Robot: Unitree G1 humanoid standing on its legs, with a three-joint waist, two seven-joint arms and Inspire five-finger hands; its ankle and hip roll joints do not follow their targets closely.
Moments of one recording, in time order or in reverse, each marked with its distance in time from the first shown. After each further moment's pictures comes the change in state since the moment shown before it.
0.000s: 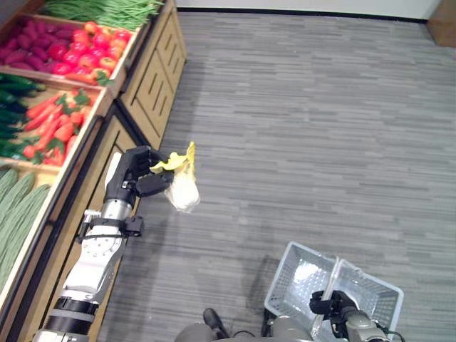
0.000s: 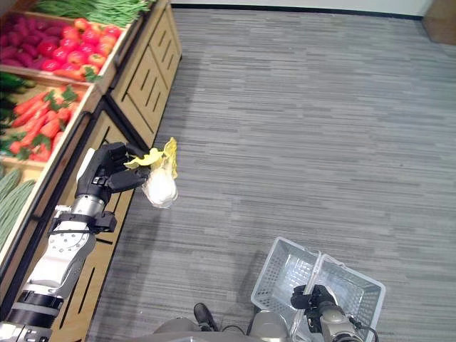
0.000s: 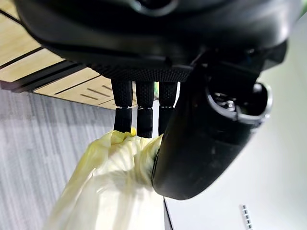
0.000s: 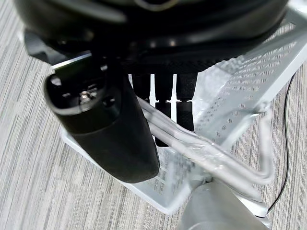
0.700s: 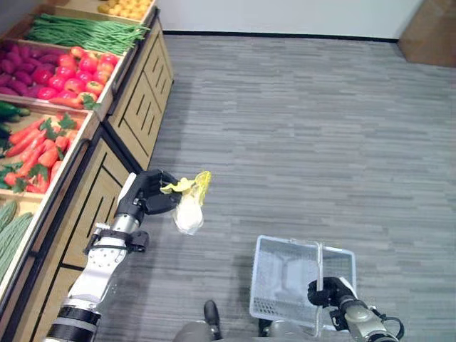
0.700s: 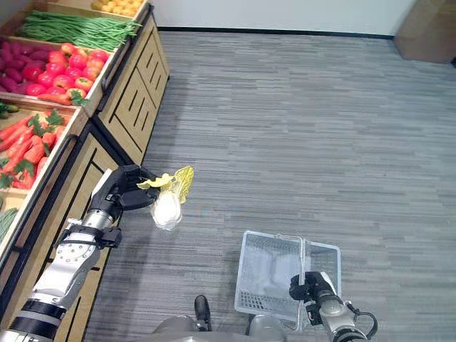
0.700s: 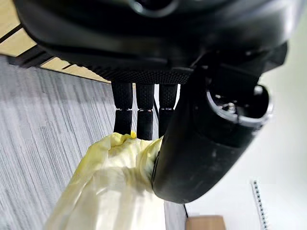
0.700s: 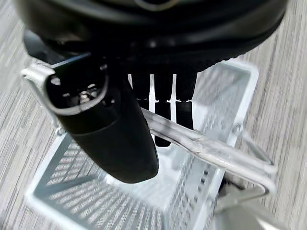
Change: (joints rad) left arm 0.043 0.048 -0.028 0.055 0.022 0.035 -0.051; right arm 0.003 -0.016 0.057 -0.130 -0.069 -0.014 0.001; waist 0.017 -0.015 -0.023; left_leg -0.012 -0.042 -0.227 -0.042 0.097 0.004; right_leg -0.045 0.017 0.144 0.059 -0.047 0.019
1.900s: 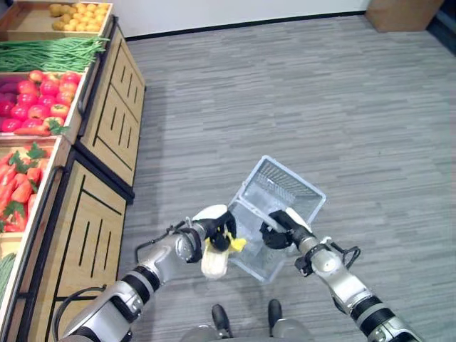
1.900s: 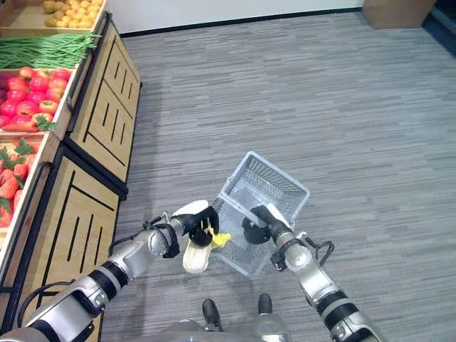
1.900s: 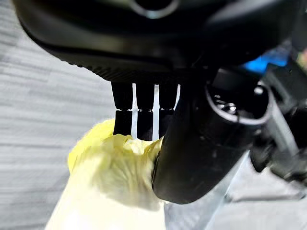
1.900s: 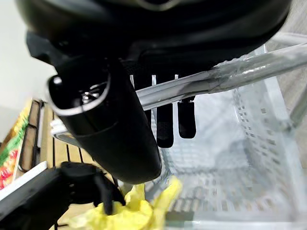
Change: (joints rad) left arm -0.407 -0.237 -0.660 0.526 0.720 0.081 -0.166; right arm -0.091 -0.111 0.304 -0.691 -0.117 0.087 0.049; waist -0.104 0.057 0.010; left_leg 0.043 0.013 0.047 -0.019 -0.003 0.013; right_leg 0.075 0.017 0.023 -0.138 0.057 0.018
